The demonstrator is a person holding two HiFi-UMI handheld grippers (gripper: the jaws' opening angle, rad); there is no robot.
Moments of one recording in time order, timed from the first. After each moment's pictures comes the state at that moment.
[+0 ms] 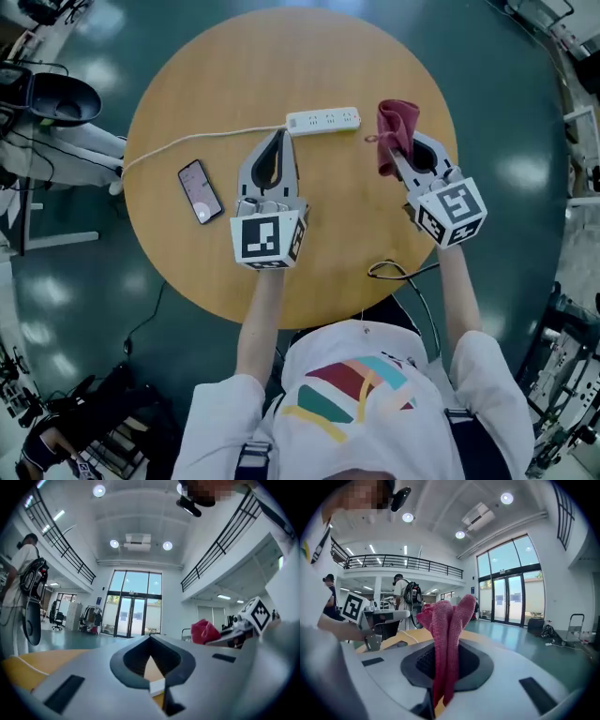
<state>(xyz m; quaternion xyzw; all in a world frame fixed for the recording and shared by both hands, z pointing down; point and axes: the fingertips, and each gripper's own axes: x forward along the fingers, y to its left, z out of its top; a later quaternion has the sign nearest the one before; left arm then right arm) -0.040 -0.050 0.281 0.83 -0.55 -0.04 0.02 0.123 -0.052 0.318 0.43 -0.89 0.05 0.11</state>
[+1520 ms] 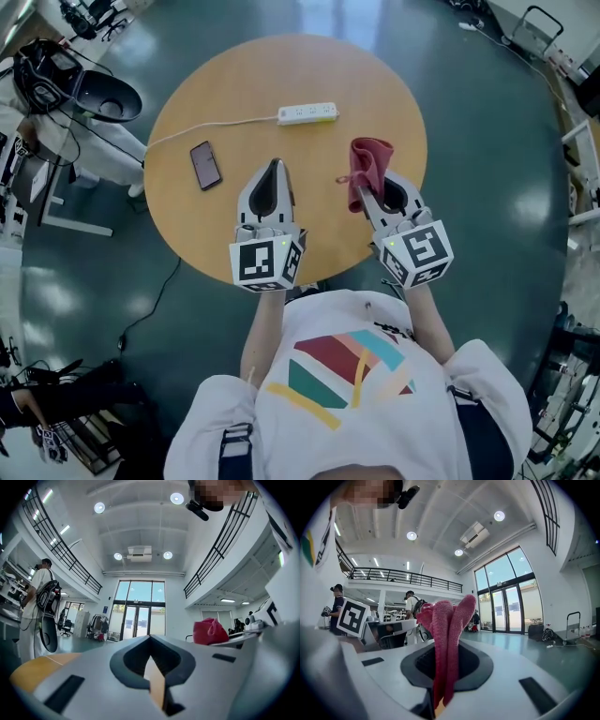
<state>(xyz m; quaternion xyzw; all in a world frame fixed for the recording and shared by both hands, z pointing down) -0.018 0.165 0.218 0.80 -0.59 -0.08 -0.01 0.112 0.173 0.247 0.43 -0.90 0.01 0.03</state>
